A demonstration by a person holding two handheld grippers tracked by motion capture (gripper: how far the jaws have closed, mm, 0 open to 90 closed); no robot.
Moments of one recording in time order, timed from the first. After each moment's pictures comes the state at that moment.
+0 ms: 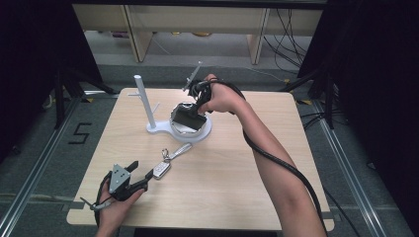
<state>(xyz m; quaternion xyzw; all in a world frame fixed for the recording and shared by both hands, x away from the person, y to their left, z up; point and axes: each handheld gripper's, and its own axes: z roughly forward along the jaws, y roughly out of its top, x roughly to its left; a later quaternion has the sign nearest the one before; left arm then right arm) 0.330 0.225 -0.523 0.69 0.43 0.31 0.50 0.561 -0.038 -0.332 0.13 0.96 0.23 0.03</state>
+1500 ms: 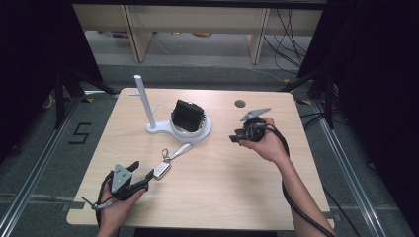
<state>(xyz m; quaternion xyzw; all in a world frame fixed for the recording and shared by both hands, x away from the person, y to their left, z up) 0.331 0.222 -0.523 0.70 0.43 0.31 0.48 0.481 -0.197 -0.433 0.34 0.86 0.37 0.12</state>
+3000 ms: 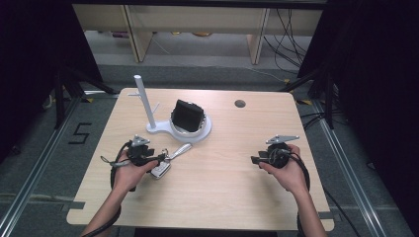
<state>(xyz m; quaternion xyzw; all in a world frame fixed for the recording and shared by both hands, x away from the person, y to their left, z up) 0.422 0.194 -0.492 0.77 0.50 0.15 0.37 0.418 -0.257 -0.463 0.44 0.82 0.35 0.12</state>
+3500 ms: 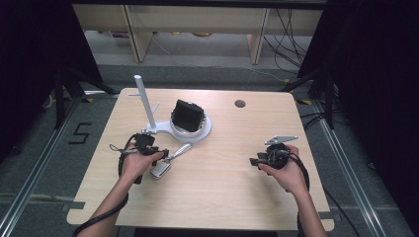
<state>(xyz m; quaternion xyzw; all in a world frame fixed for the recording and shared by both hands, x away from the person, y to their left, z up) 0.451 0.178 -0.486 0.75 0.56 0.11 0.33 0.418 -0.254 -0.466 0.44 0.82 0.35 0.11</state>
